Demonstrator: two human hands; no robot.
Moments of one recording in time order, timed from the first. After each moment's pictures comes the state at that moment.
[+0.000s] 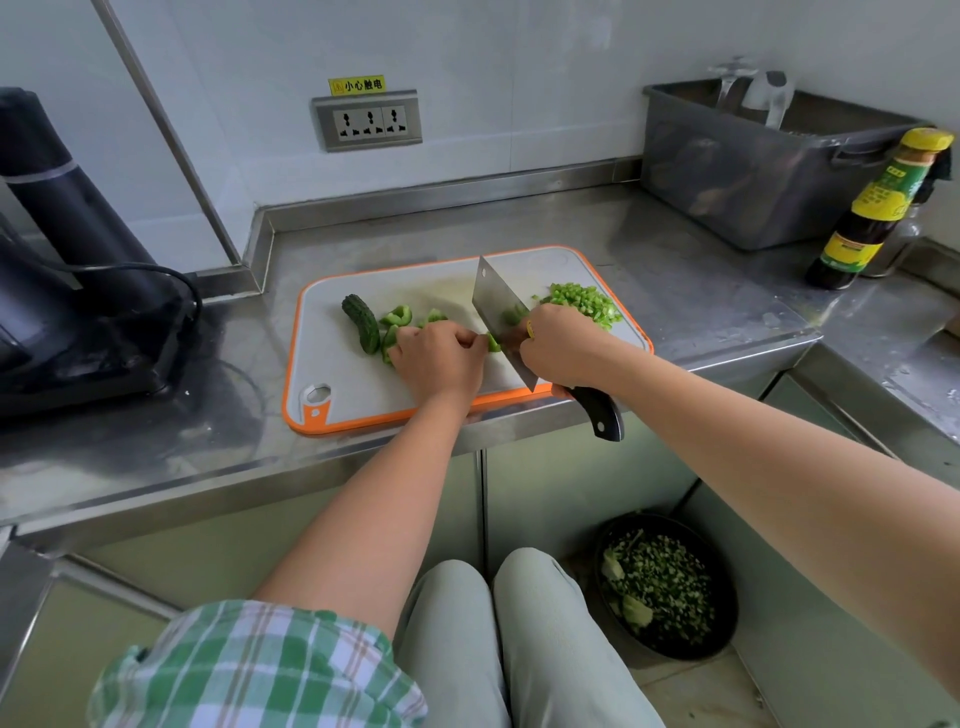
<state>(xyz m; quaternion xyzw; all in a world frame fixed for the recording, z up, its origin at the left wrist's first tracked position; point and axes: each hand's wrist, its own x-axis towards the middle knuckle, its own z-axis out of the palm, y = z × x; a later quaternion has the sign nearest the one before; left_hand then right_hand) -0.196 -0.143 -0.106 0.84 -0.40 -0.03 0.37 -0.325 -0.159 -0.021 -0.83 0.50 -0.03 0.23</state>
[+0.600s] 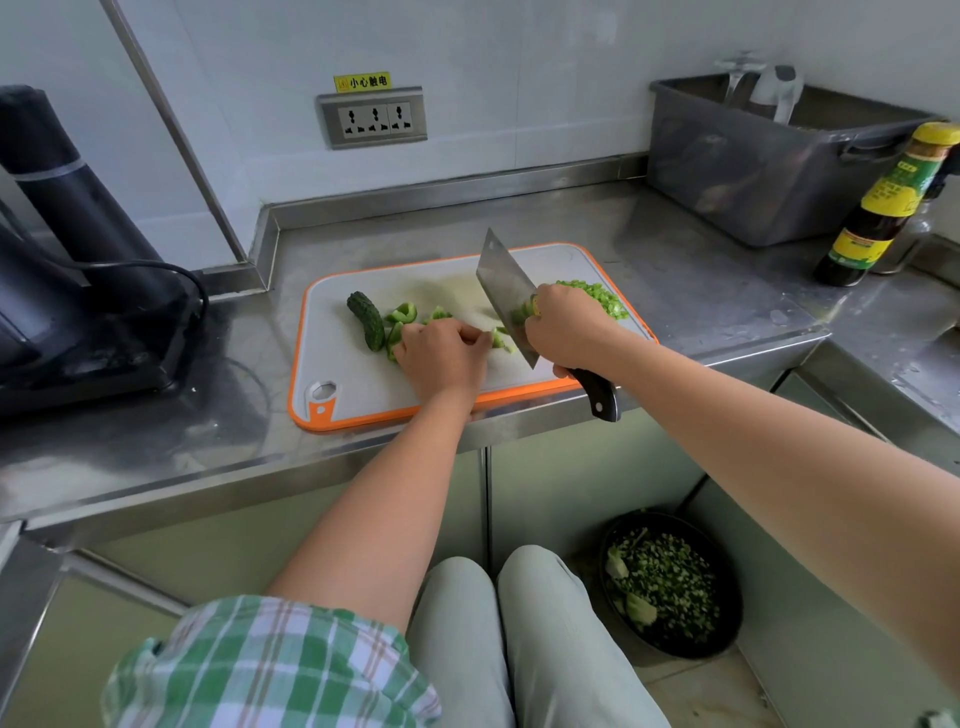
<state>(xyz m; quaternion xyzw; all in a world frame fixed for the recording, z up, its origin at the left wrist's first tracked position) -0.196 -0.142 -0.105 0.83 -0.40 -0.03 0.38 -0.322 -0.164 -0.015 -0.82 0.52 -0.08 0.24</state>
